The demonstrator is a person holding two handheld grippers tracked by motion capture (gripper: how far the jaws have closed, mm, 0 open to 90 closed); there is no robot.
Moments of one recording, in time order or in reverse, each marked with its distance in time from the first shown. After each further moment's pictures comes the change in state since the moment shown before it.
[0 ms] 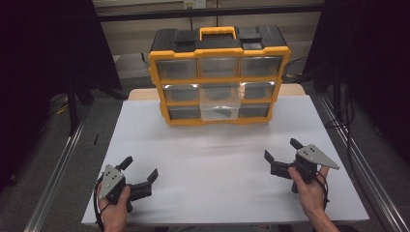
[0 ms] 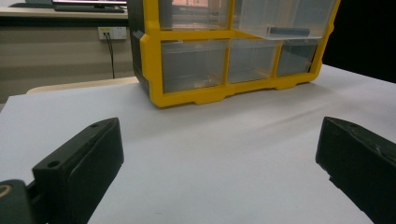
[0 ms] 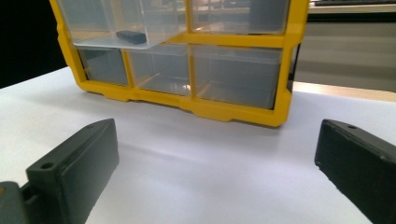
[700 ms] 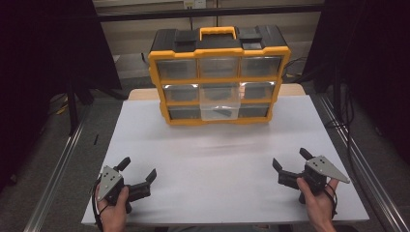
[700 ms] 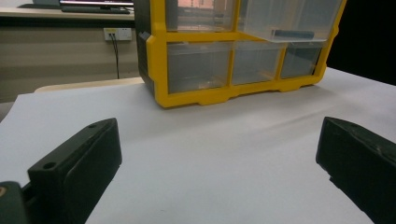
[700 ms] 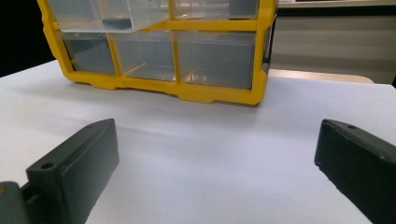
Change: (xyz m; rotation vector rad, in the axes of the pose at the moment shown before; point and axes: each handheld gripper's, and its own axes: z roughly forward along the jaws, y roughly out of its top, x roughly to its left) left arm 0.001 0.000 -0.004 -0.004 0.018 -0.005; right arm -0.004 -0.016 -0.028 0.011 -0.062 0.016
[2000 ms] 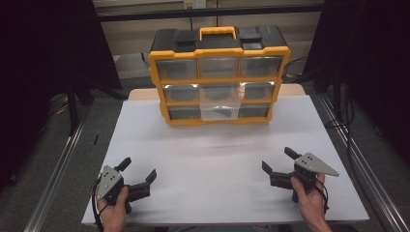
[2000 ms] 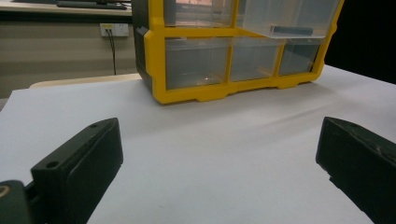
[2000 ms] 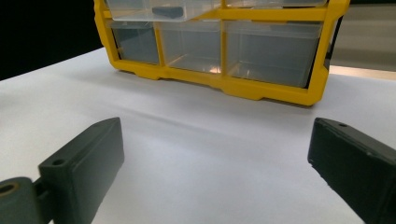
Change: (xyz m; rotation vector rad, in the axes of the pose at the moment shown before) left arm 0.001 -0.002 0.001 0.011 -0.014 -0.009; right arm 0.013 0.002 0.014 0.045 0.165 -0.020
